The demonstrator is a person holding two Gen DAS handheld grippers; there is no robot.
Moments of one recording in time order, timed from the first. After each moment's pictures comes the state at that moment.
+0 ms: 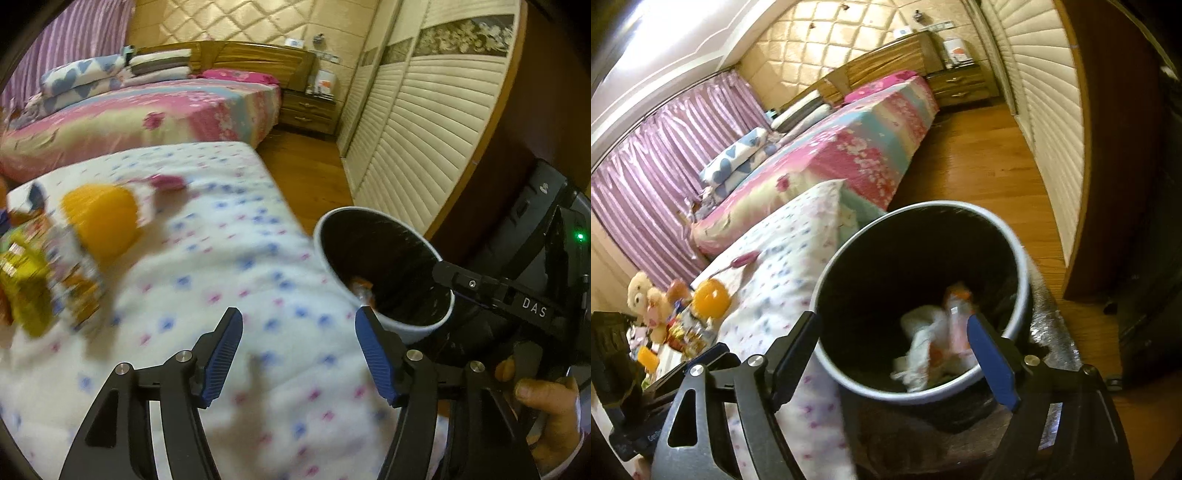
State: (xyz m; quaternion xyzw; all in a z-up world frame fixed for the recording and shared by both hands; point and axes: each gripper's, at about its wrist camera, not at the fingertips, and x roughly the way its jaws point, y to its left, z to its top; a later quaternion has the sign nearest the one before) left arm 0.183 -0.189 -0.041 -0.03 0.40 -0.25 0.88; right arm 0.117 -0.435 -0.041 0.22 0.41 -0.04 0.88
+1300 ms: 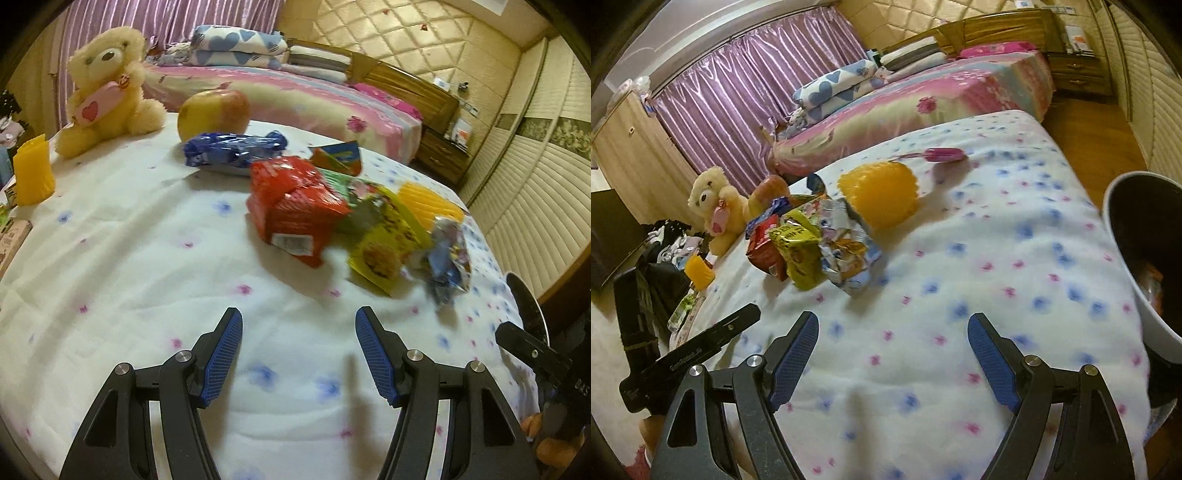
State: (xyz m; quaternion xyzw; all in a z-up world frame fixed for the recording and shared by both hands) left arm 0.158 0.034 -0.041 -0.13 0.41 -0.02 0.90; right arm 0.163 -0.223 -0.057 0.16 0.45 0.14 0.86
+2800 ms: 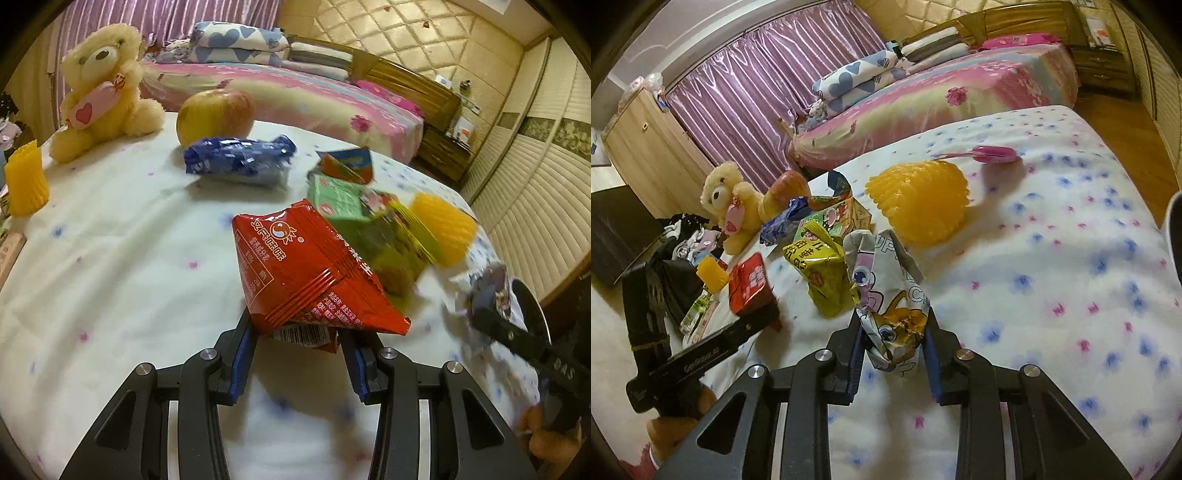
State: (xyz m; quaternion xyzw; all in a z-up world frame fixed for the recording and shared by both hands) left arm 0.178 0.039 -0.045 -0.13 0.41 -0.03 0.90; right arm 0.195 -0.202 -0.065 0.18 0.46 0.18 0.85
